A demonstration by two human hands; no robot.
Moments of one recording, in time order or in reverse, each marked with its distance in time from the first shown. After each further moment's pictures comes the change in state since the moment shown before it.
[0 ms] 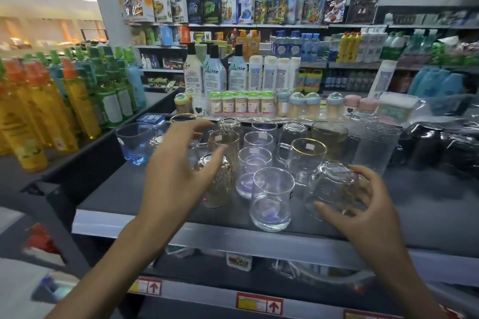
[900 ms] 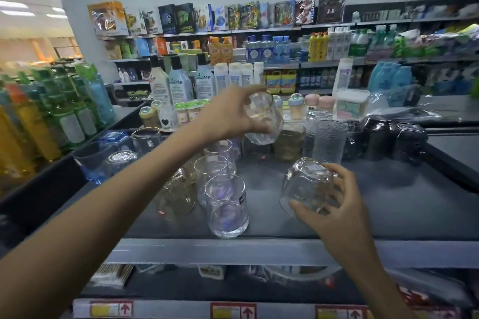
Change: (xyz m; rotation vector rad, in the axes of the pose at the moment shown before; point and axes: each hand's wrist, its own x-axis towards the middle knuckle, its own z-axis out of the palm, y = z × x) left_hand 0.123 0.098 0.108 0.056 -0.596 0.206; right_hand 0.002 0.016 -0.034 0.073 0.074 -0.026
